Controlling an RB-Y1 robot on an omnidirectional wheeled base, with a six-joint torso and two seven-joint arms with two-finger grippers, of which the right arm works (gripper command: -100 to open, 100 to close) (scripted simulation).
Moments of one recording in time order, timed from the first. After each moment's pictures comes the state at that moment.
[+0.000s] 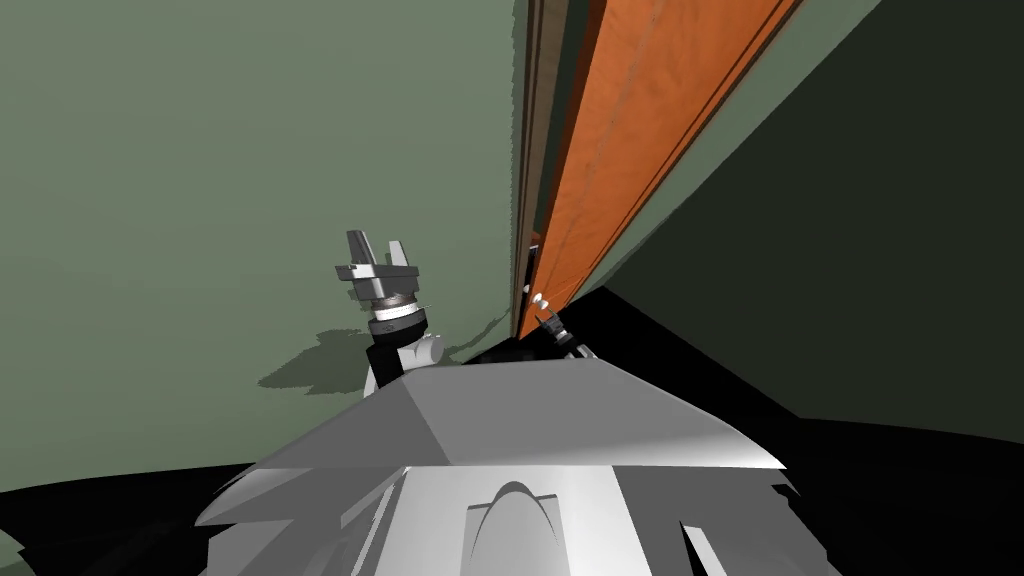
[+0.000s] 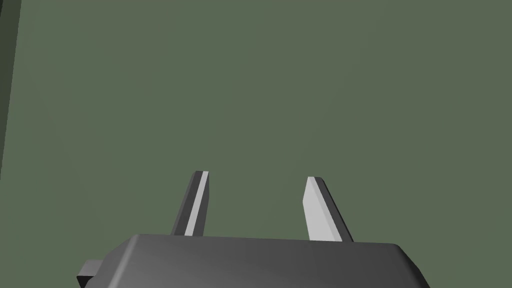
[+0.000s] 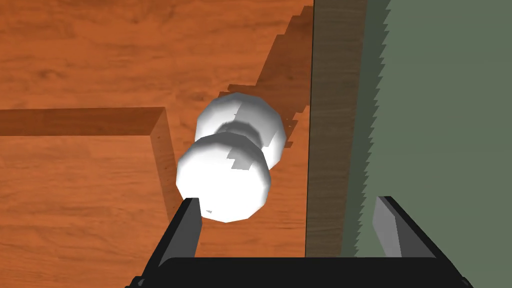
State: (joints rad) arm 0.04 -0.27 0.04 -0.78 0.47 -1.02 1.01
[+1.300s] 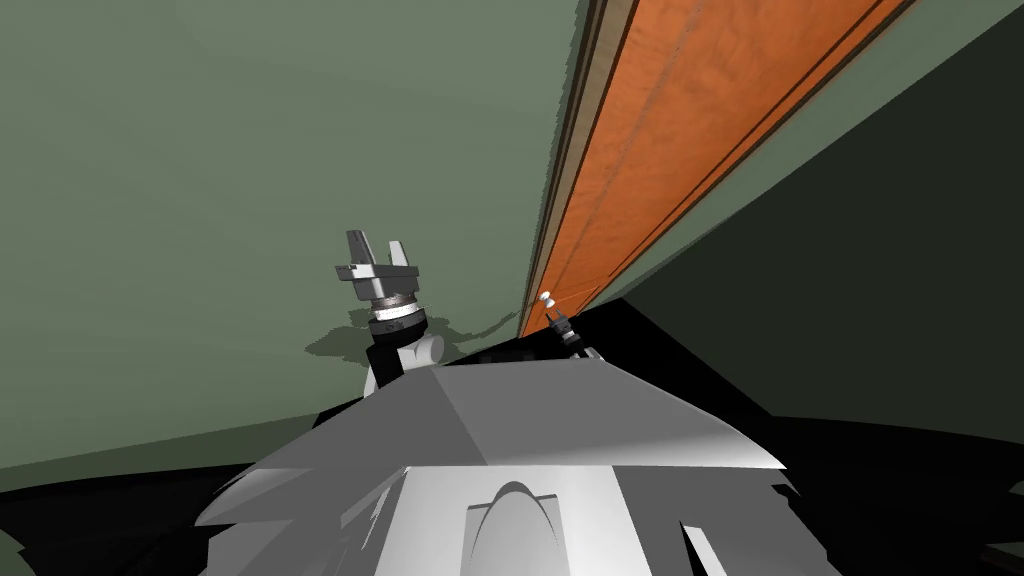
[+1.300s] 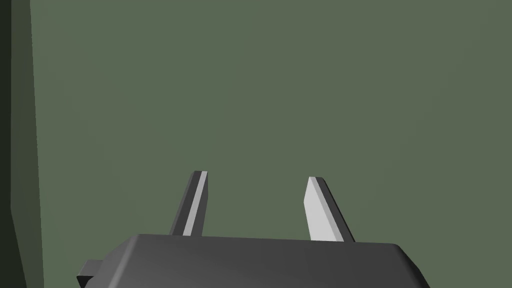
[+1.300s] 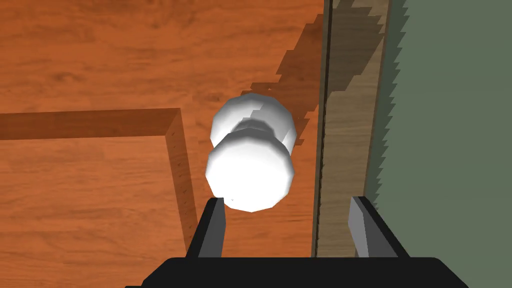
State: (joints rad) arm 0.03 -0.29 -0.03 -0.70 0.40 -1.03 1.03
